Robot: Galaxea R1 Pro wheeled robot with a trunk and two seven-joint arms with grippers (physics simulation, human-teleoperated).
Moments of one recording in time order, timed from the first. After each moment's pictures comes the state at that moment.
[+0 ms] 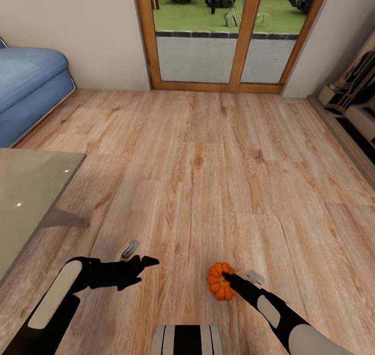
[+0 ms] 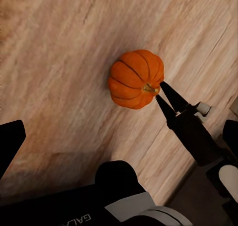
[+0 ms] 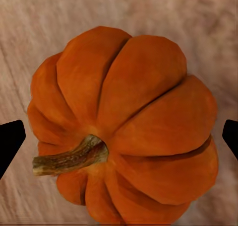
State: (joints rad) left arm -0.36 0.17 -0.11 -1.47 1.57 1.04 0.63; right arm -0.62 -0.04 0.15 -0.31 -0.71 0.10 0.26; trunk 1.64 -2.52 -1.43
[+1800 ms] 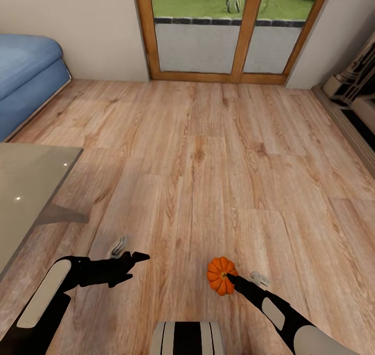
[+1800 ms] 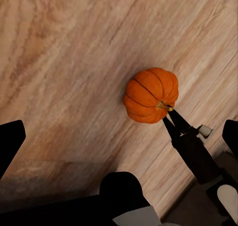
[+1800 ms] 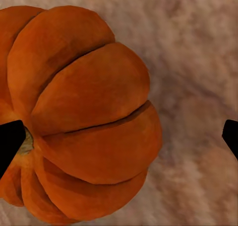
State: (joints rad) left arm -0.36 0.19 -0.03 -1.47 1.57 1.04 0.63; right arm -0.62 -0.07 0.19 -0.29 -0.72 0.07 0.26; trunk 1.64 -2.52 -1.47
